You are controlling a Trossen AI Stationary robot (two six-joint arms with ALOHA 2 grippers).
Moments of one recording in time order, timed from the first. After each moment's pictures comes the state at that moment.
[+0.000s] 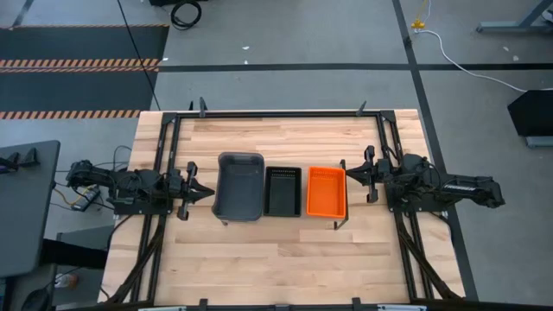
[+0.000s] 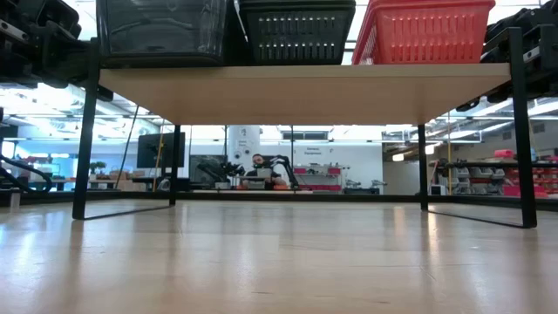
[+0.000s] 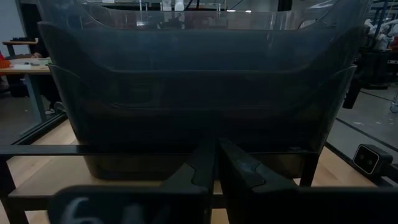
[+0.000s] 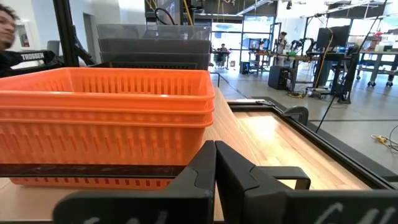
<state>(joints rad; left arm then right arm) -0.24 0.03 0.01 0.06 -0.19 -0.01 -0.17 0.02 0.01 0.05 -0.10 -0.03</state>
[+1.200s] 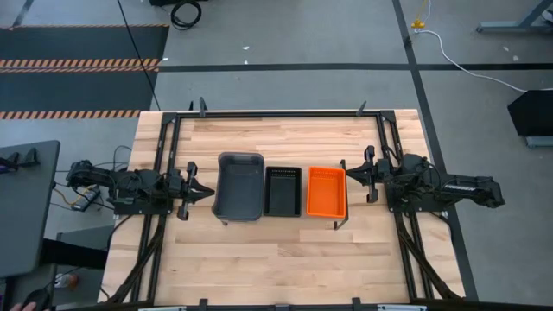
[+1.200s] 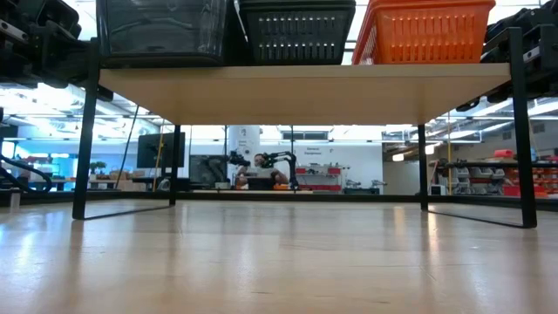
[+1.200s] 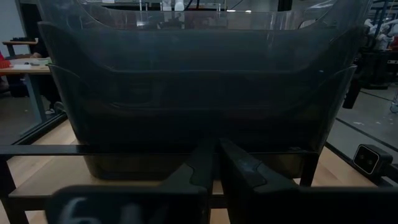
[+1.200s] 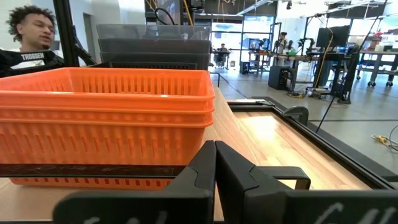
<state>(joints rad) -0.24 0.03 0.01 0.06 -0.19 -0.01 -0.17 0.02 0.01 0.05 -0.10 -0.03</state>
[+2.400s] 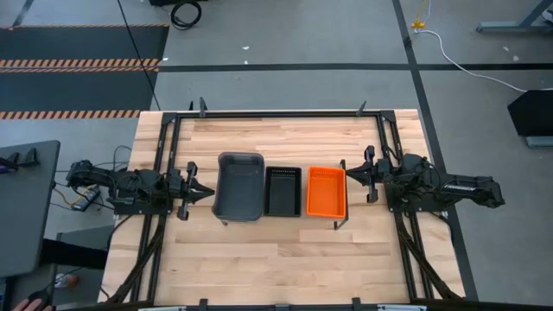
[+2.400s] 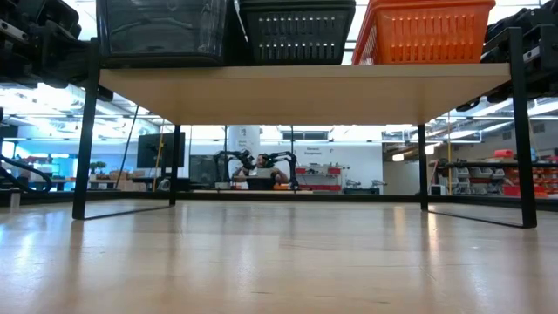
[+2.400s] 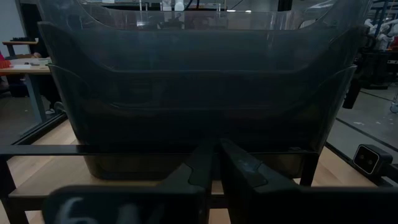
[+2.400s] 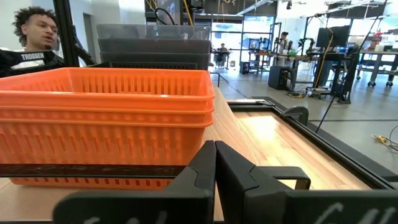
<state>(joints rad) -0.24 0.03 0.01 0.06 -0.19 -0.01 -0.17 0.02 0.01 0.05 -0.10 -0.03</state>
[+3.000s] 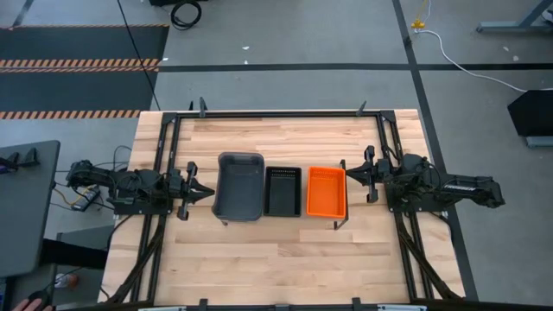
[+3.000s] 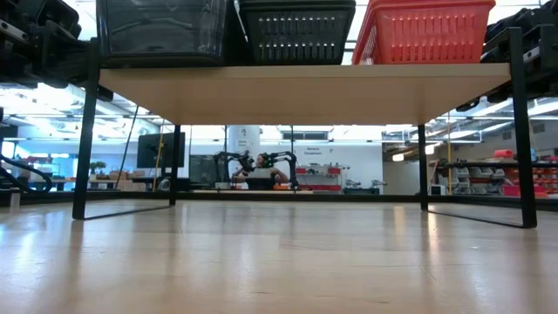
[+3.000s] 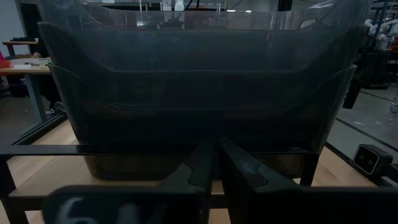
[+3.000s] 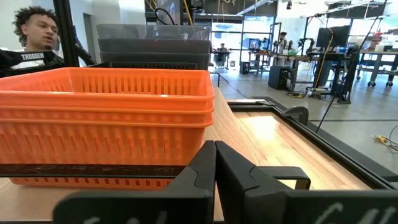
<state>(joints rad) -0.24 0.03 0.01 0.06 -0.19 -0.01 -0.16 0.02 0.01 0.05 -0.10 -0.03</state>
